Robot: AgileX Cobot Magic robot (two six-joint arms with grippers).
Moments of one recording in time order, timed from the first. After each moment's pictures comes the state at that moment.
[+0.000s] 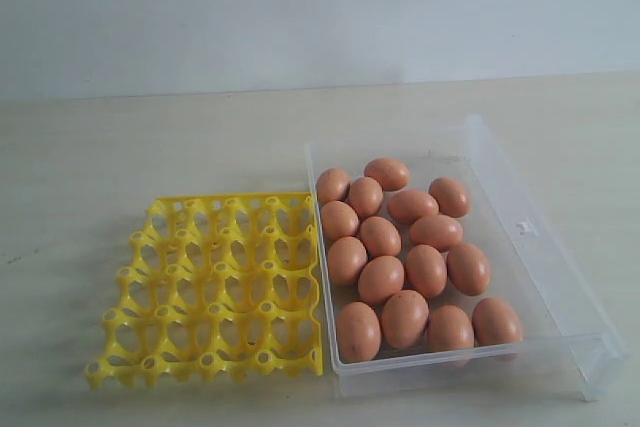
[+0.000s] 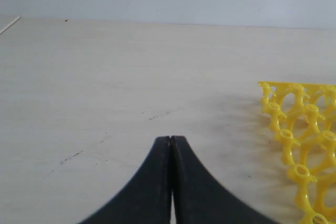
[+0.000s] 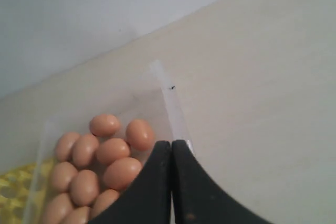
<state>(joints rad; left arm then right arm) 0.05 0.01 0.00 -0.05 0.37 -0.03 0.06 0.69 -0.47 0.08 0.36 0.27</state>
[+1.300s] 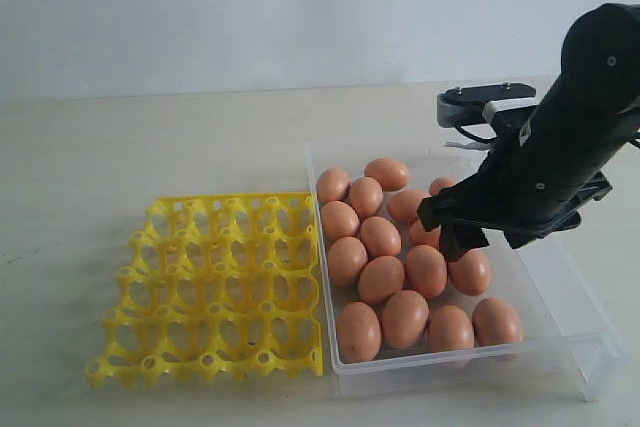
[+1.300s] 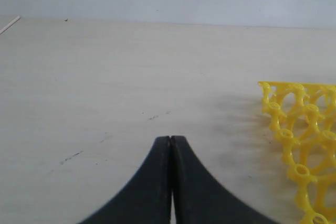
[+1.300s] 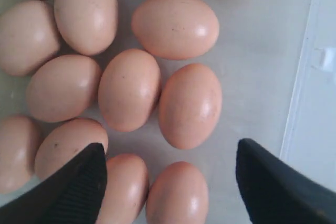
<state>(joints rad) 0.05 0.01 0.00 -0.05 0.37 -0.03 0.38 1.65 -0.99 0.08 0.74 0.08</state>
